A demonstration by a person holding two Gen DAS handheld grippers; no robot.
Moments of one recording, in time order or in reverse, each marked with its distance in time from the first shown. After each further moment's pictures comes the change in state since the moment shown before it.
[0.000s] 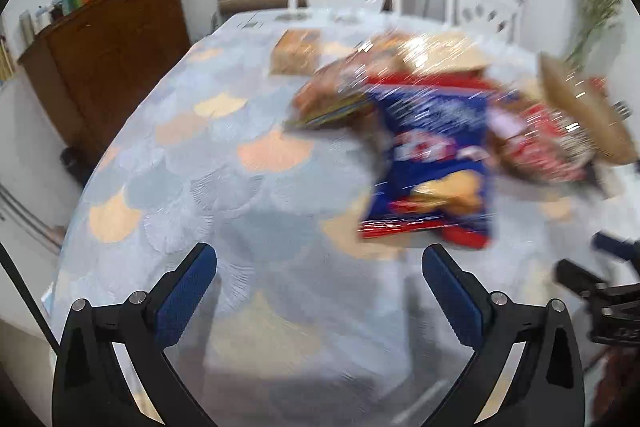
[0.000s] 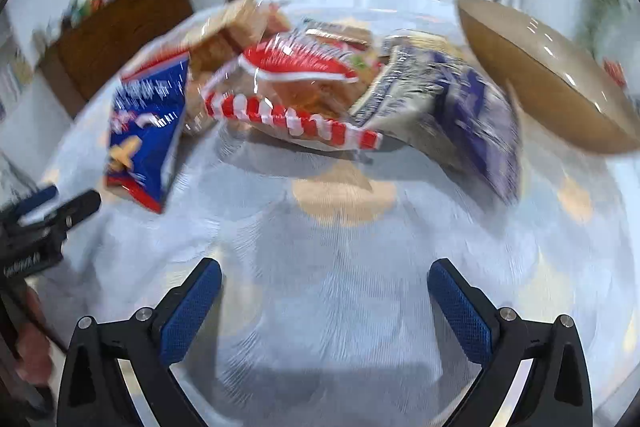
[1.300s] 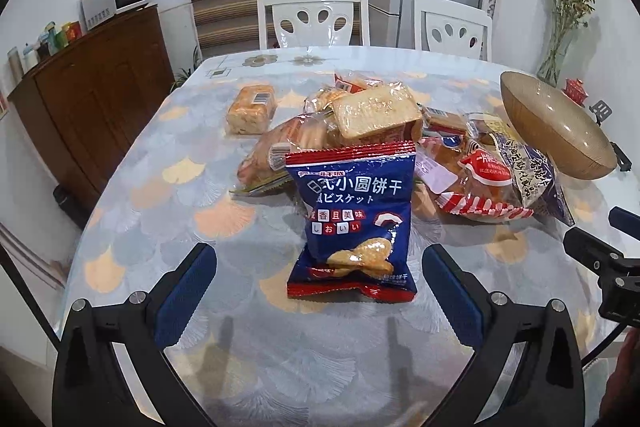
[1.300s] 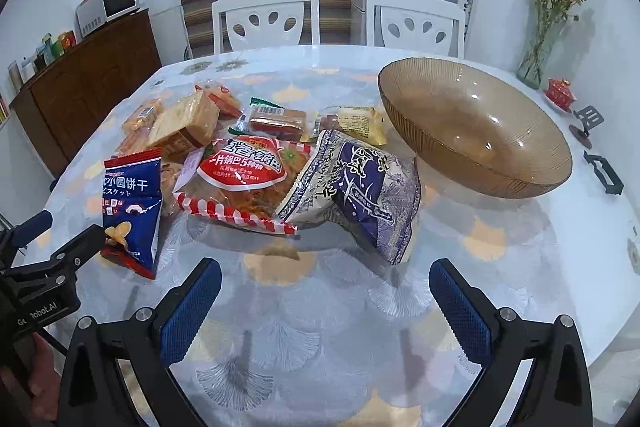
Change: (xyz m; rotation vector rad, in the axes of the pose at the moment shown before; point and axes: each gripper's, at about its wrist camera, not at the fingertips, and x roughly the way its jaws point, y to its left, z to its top) left arm -0.021 -0.063 0.038 0.070 -0.062 0.005; right arm -0.049 -0.025 0.041 0.041 -0.115 -0.142
